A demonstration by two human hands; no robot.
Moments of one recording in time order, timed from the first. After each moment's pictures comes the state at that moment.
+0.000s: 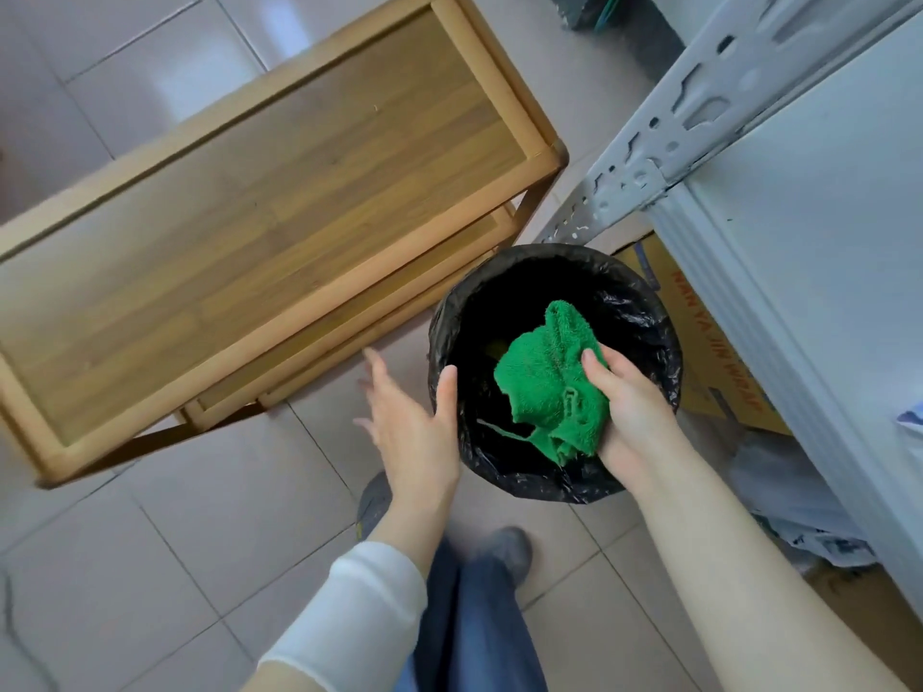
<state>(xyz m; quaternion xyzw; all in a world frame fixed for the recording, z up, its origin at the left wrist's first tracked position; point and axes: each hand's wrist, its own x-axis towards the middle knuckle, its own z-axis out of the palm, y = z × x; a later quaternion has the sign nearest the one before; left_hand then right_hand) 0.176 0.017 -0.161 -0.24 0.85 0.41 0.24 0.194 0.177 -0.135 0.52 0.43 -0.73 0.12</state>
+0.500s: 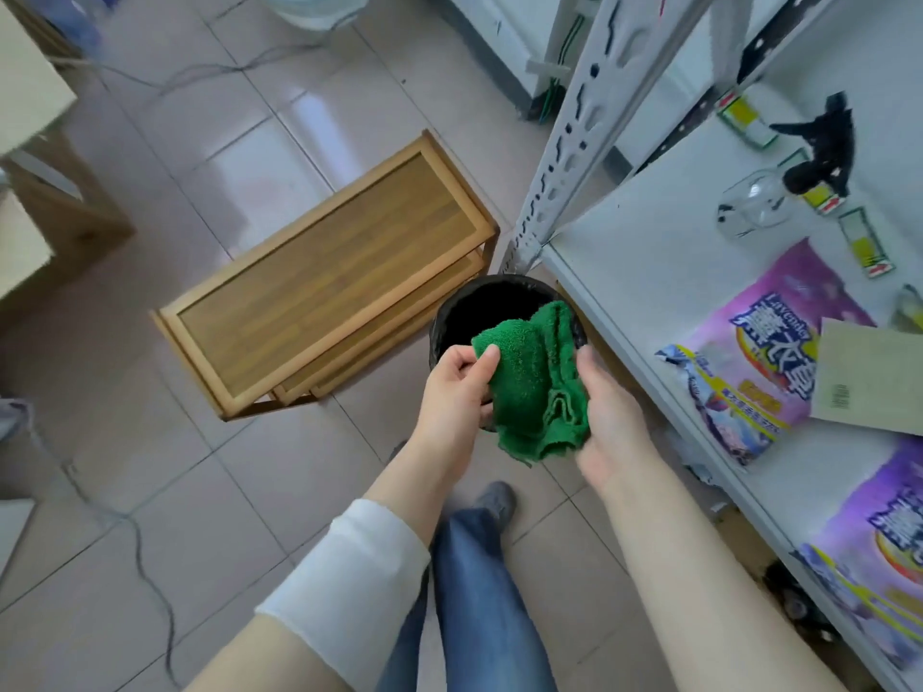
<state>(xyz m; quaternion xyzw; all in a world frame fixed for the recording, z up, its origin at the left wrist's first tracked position) 0.194 0.044 0.088 -0.22 0.61 0.67 0.37 0.240 0.161 0.087 0.54 0.40 -0.74 0.08</state>
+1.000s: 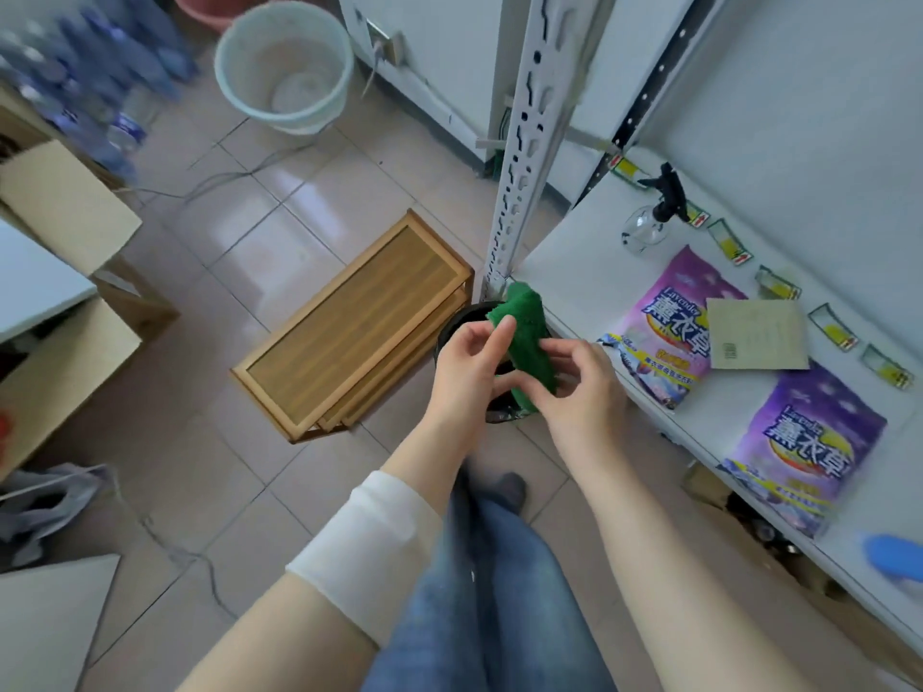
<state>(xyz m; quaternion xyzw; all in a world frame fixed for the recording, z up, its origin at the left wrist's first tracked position) 0.195 0.040 0.266 -0.14 0.58 0.71 0.38 0.268 0.119 0.268 0.38 0.79 -0.47 -0.09</state>
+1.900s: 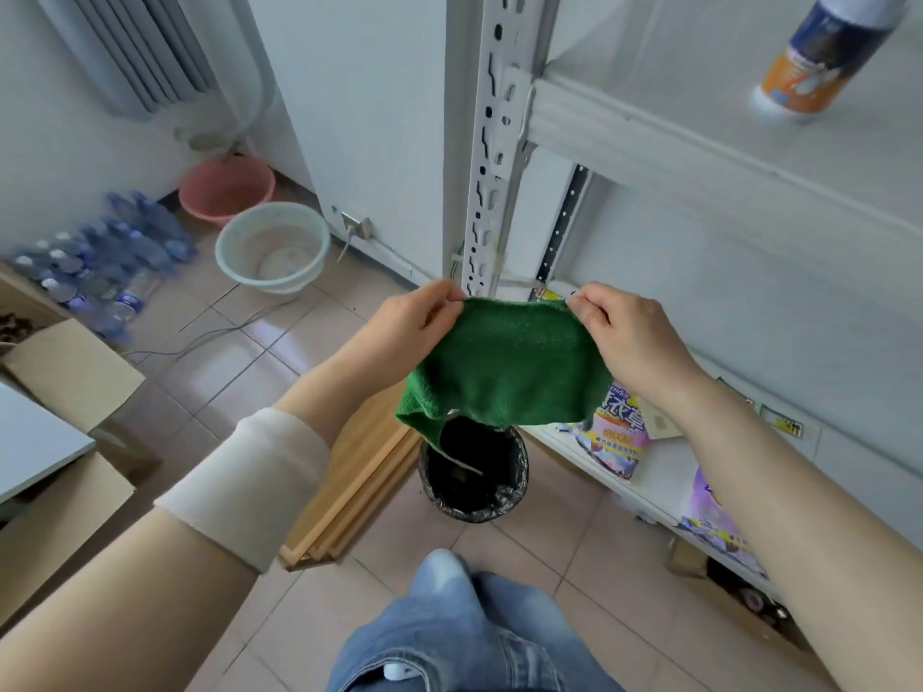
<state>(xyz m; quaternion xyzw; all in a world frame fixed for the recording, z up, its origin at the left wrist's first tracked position) 0.102 0.012 0.441 0.41 0.81 0.36 0.21 0.244 0.179 0.462 0.27 0.91 -0.31 -0.08</state>
